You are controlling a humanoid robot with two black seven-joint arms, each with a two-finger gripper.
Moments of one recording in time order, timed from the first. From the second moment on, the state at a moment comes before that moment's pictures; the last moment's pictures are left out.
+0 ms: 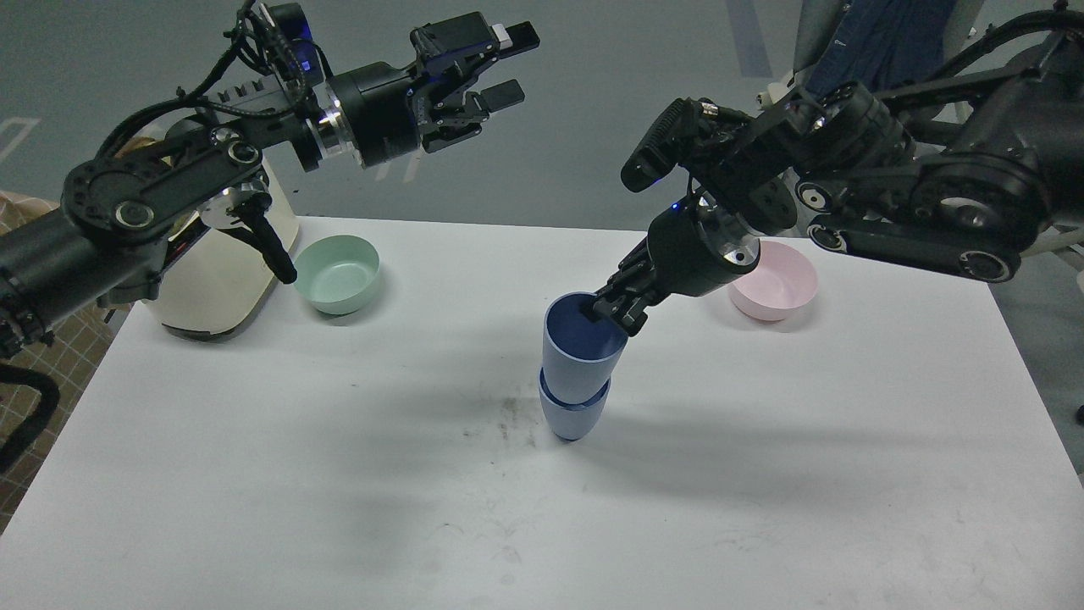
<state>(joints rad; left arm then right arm) -1.13 0.48 -0.36 -0.92 0.69 -0.48 -0.49 1.82 -0.24 -0.58 1.20 -1.26 0.40 0.49</state>
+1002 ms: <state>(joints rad) -1.12 0.50 -0.38 -0.92 0.68 -0.48 -0.49 1.76 -0.18 -0.61 1.12 -1.25 0.37 0.49</state>
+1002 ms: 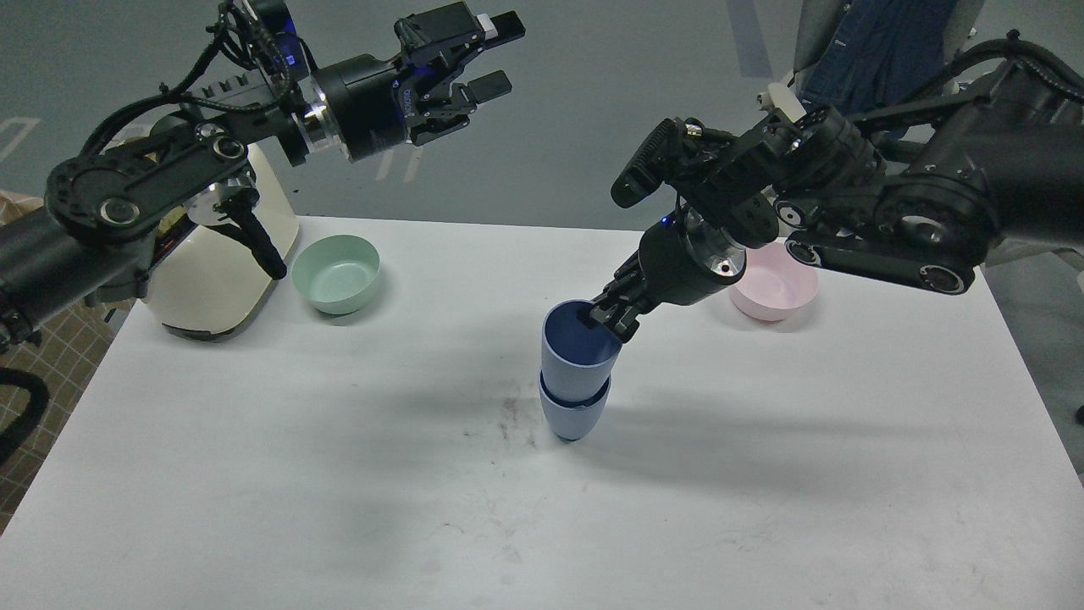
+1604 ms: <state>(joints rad) -1.12 0.50 -0.38 -0.92 0.69 -0.48 -0.49 1.75 -0.18 -0.61 1.12 -1.24 0.37 0.49</state>
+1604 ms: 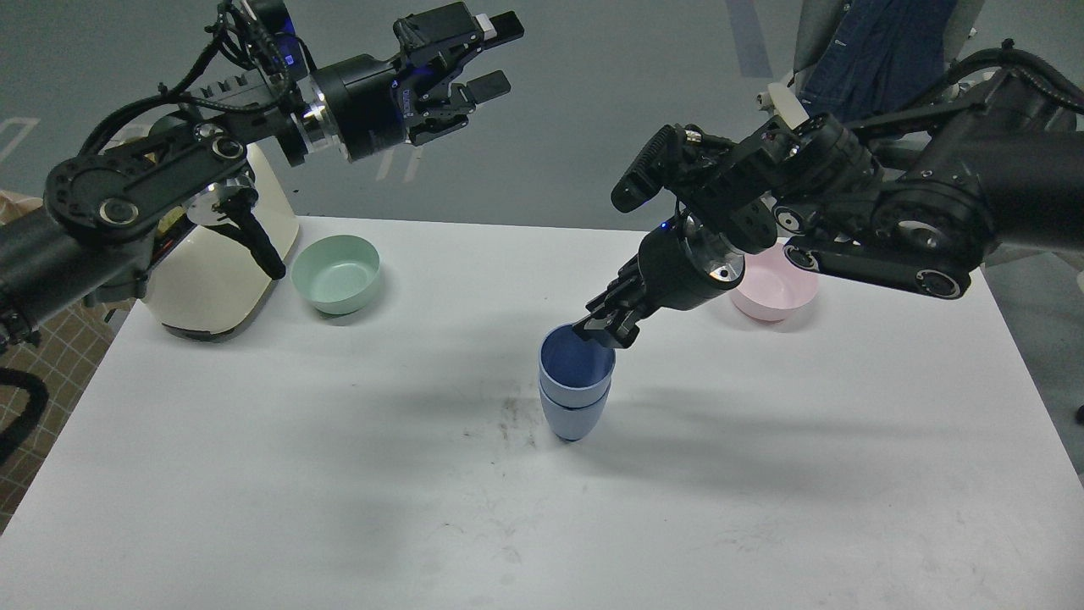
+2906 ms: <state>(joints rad) -0.94 0.35 -0.50 -0.61 0.35 -0.48 -0.49 1.03 -0.25 0.49 0.54 -0.33 0.33 0.49</state>
